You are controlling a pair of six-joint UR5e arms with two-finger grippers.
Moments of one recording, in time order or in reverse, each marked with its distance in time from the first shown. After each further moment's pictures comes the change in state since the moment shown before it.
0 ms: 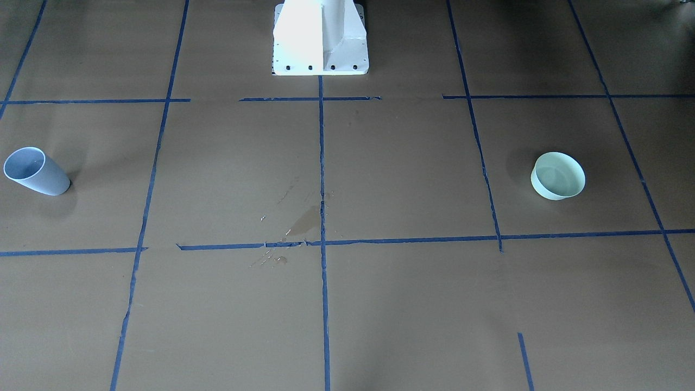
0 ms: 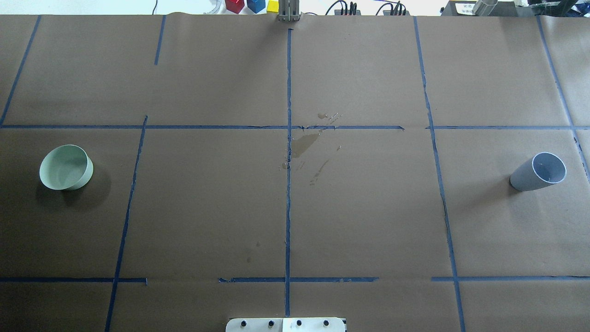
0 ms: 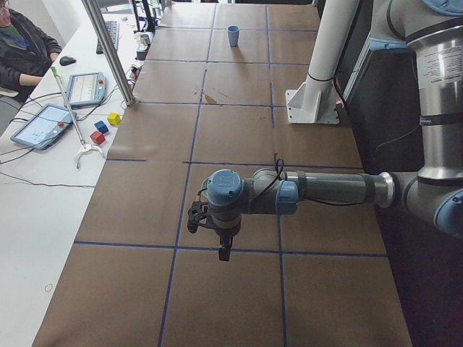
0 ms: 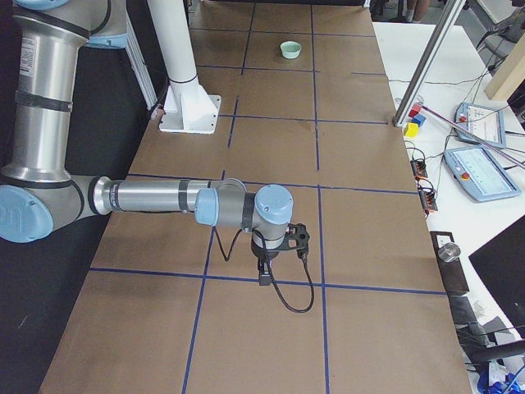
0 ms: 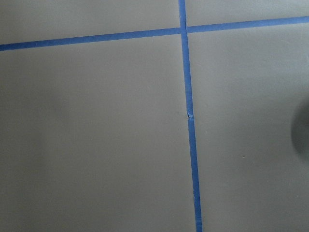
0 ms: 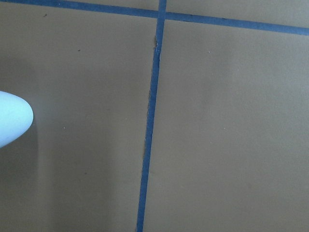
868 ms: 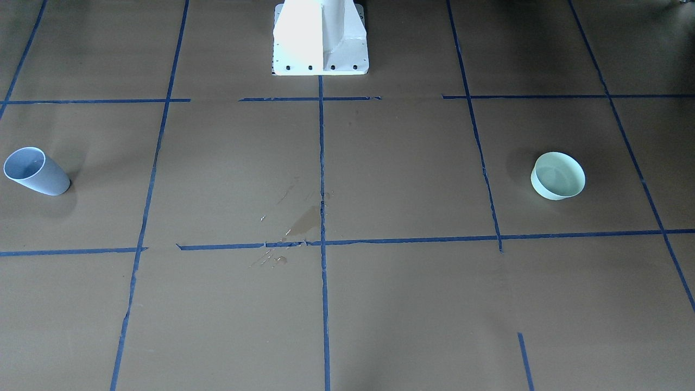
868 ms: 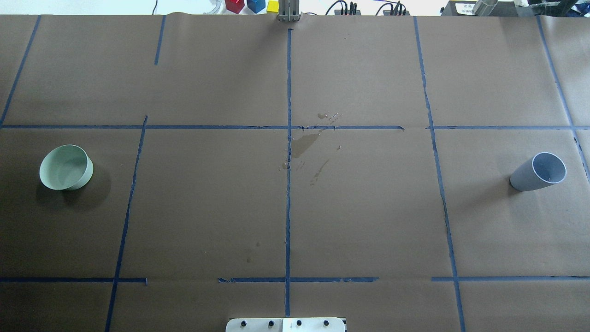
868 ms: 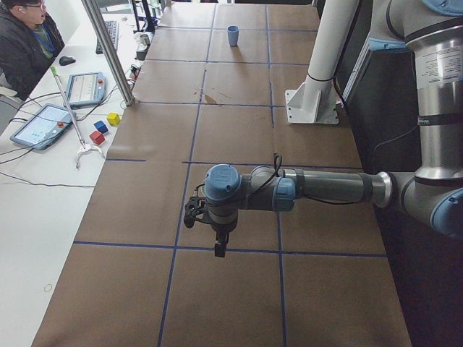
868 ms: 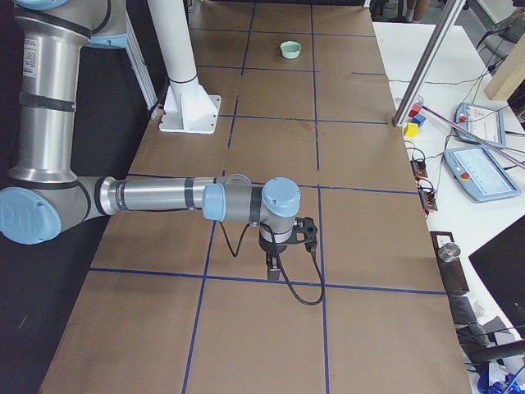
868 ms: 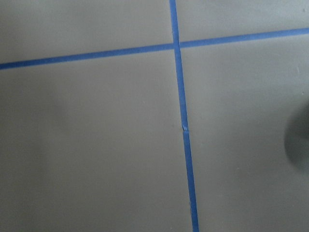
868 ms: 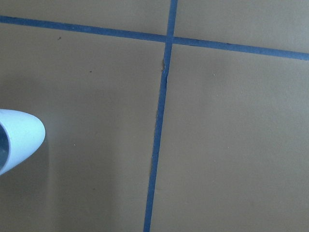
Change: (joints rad) left arm 0.005 -0.035 0.002 -0.009 0.005 -0.009; right arm 0.000 0.041 0.000 0.000 0.001 0.011
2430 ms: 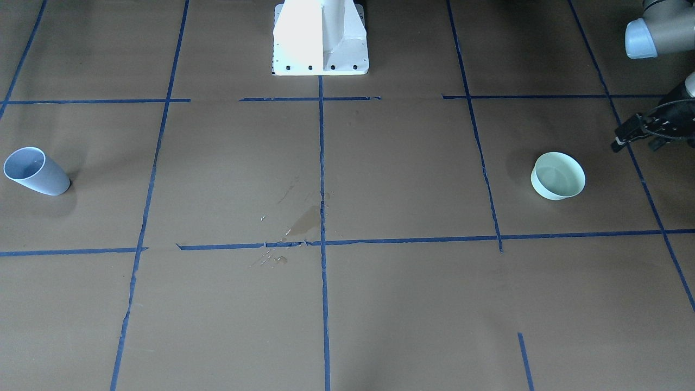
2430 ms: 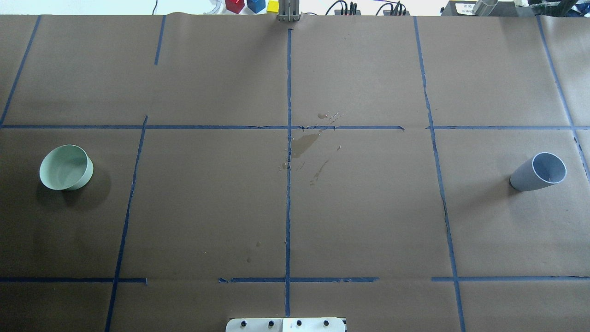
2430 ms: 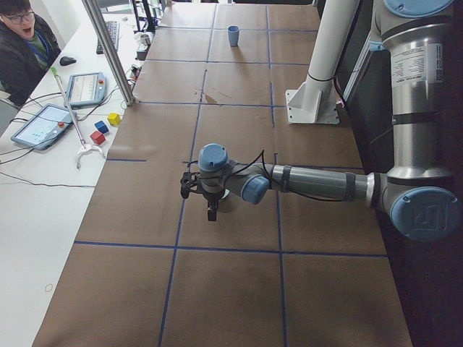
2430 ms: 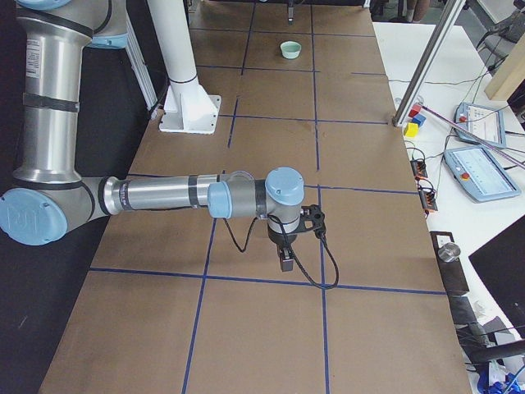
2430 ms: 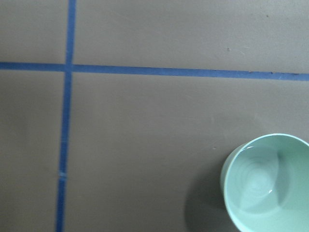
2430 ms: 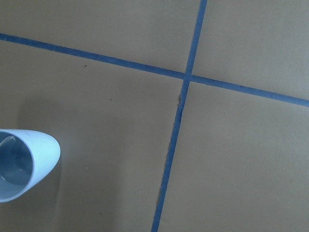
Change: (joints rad) left arm 0.414 -0.046 0.050 -0.474 0.065 -0.774; right arm -0.018 0.014 0.003 0.105 -0.001 0.003
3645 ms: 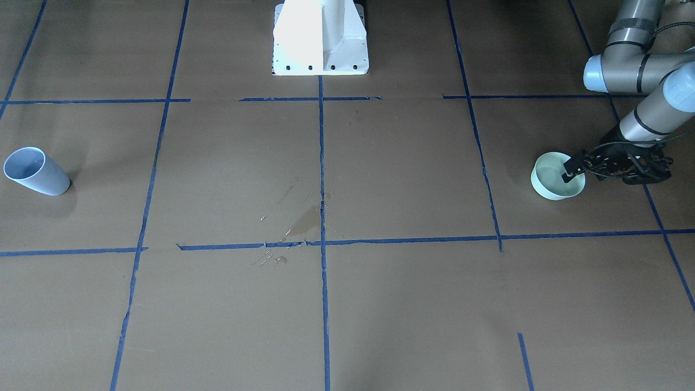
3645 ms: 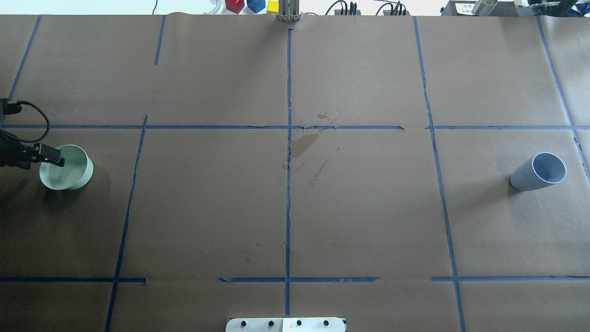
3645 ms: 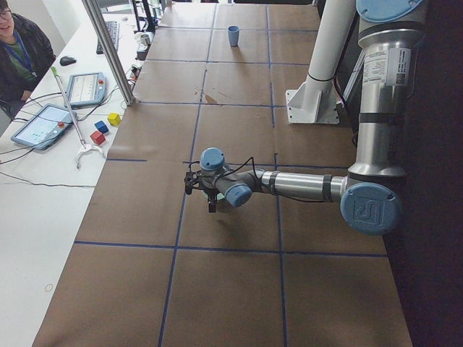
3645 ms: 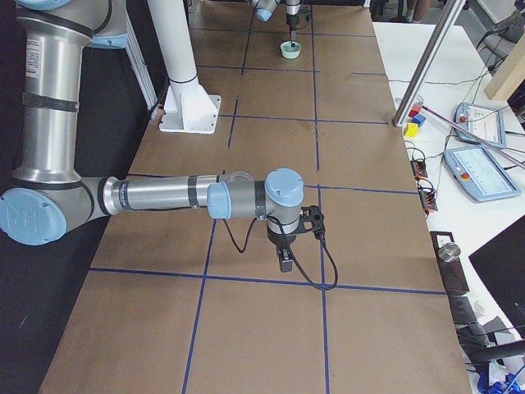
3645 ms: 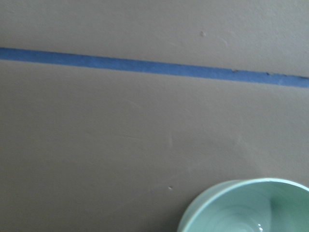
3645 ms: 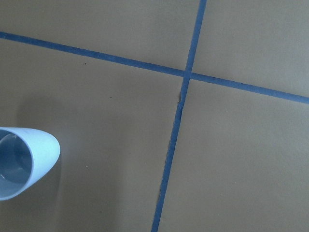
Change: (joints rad) left arm 0.159 -0.117 0.205 -0.226 0.060 -0.202; right arm 0.000 -0.004 -0.001 0.000 0.003 -0.001
